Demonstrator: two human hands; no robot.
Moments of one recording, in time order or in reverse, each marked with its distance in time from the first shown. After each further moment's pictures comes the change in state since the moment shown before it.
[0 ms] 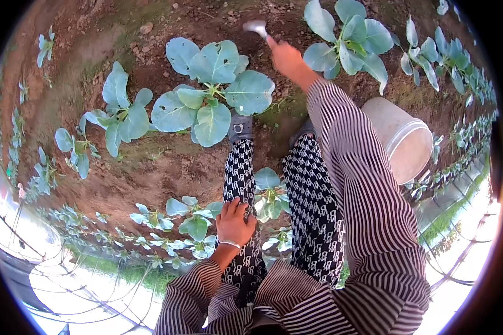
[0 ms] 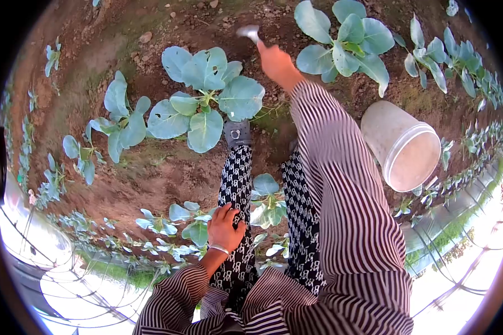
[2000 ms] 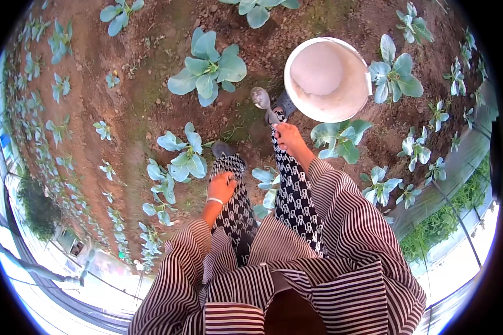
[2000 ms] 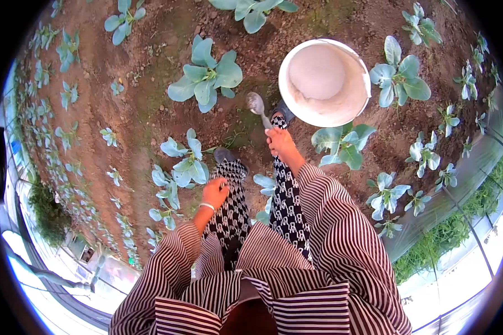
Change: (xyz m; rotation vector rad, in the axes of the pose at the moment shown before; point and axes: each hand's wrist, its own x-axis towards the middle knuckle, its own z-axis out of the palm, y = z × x) left_hand 0.002 0.270 -0.023 0.529 -0.119 0.356; right_hand -0.445 0.159 -0.087 2.247 0.174 0.947
